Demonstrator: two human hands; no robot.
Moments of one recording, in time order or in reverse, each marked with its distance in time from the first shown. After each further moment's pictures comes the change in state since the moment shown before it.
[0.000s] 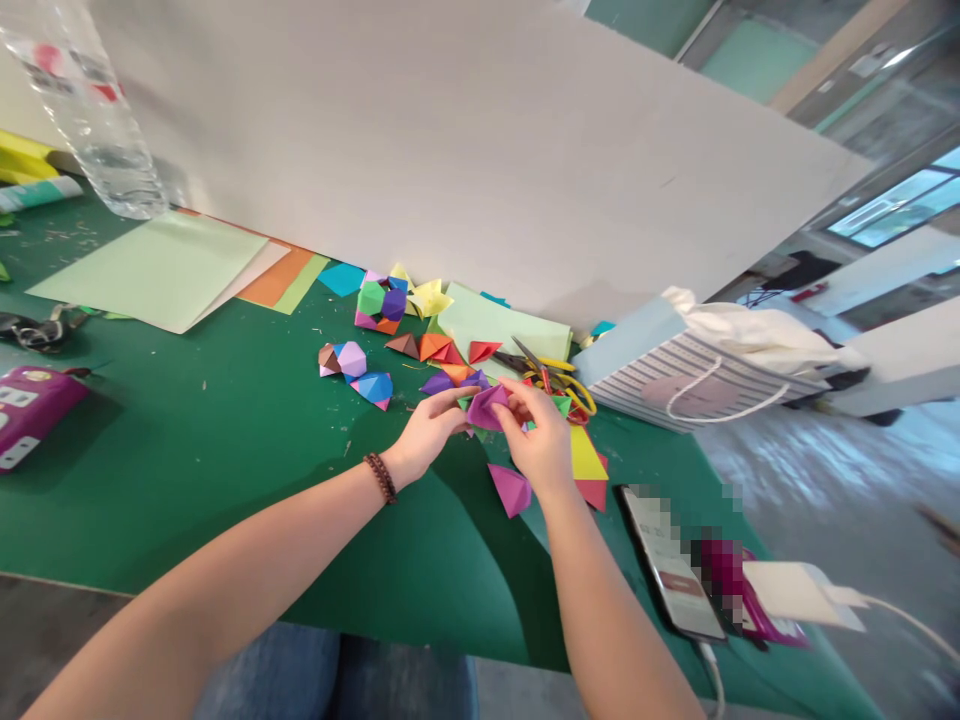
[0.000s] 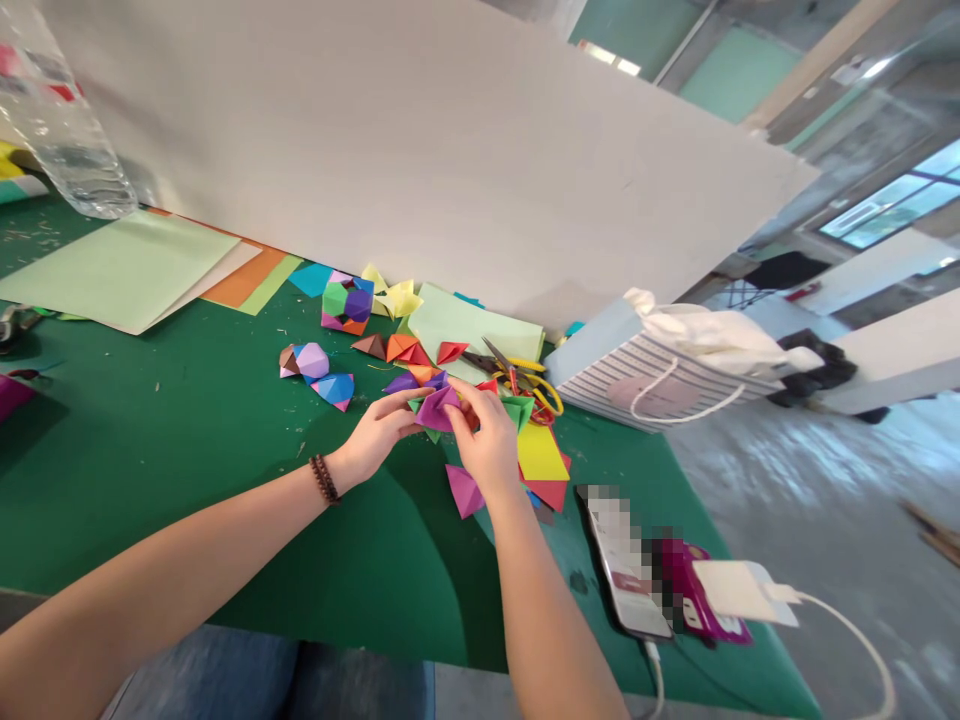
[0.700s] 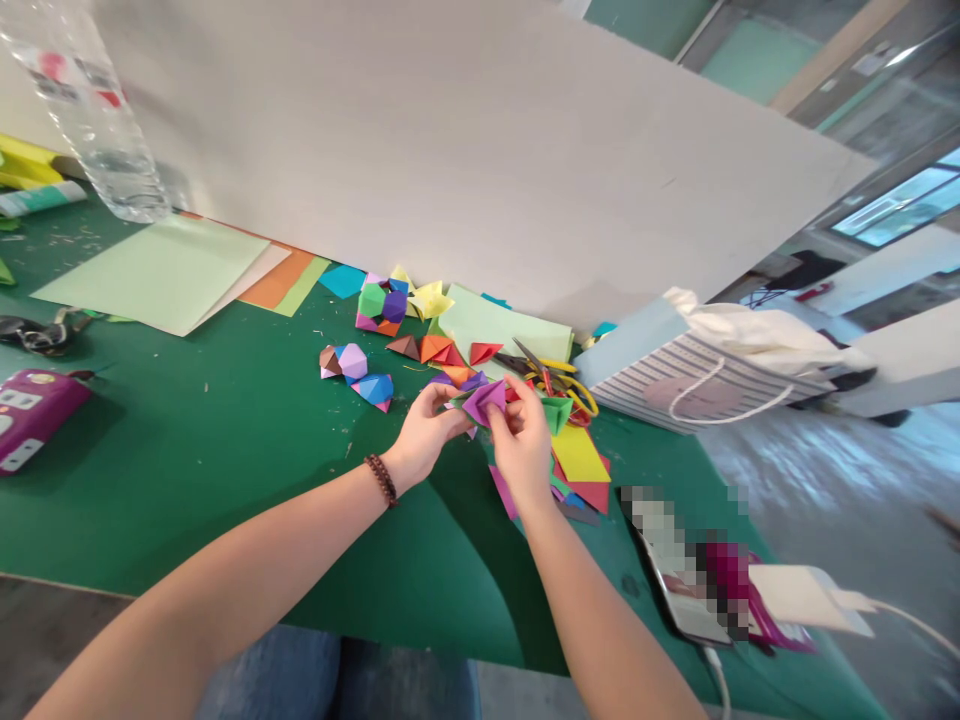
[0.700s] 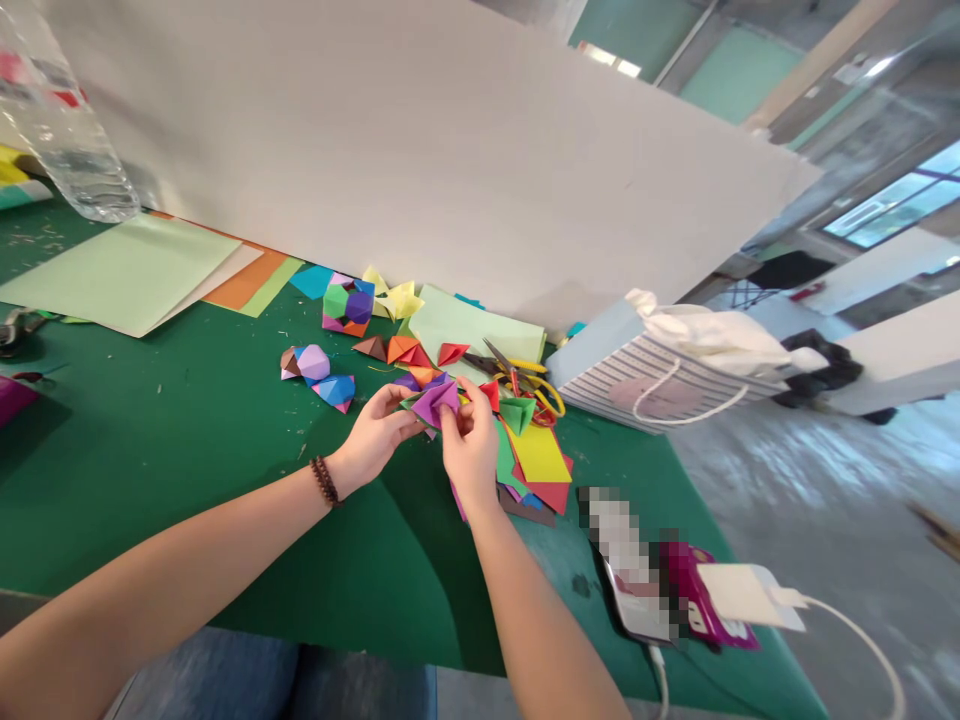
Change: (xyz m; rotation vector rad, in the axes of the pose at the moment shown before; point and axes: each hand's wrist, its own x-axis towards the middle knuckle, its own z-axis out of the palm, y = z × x) left_hand -0.002 -0.002 0.003 -0.168 0.122 0.036; right_hand -0.009 -0.018 0.024 0.276 0.093 0.390
